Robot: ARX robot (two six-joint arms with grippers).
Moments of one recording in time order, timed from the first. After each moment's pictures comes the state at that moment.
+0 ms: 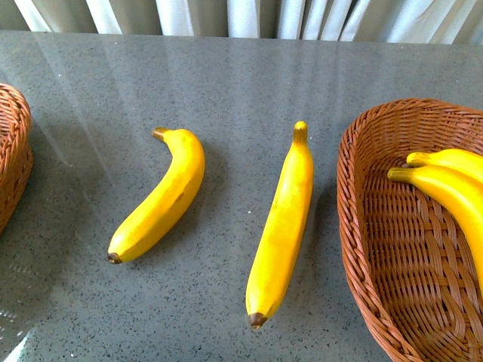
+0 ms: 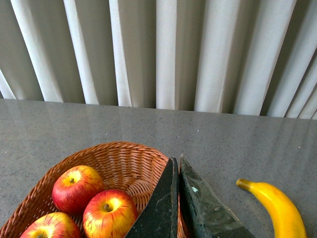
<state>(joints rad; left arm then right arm) 0.00 0.39 0.01 0.39 0.00 -0.01 0.00 0.00 0.02 0.00 0.00 0.00</state>
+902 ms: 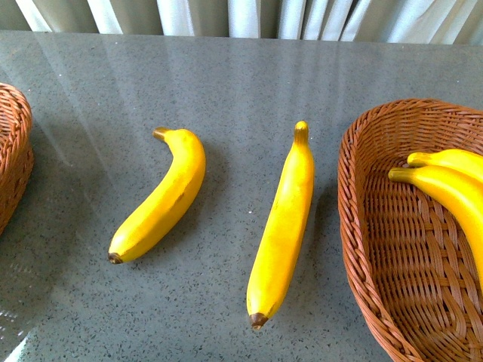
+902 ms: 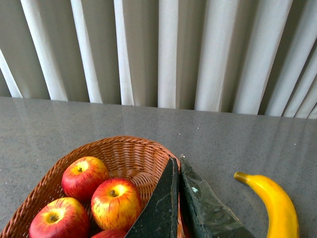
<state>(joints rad) 0.00 0.02 0.01 0.00 0.00 -0.01 0.00 0.00 0.02 0.00 0.00 0.00</state>
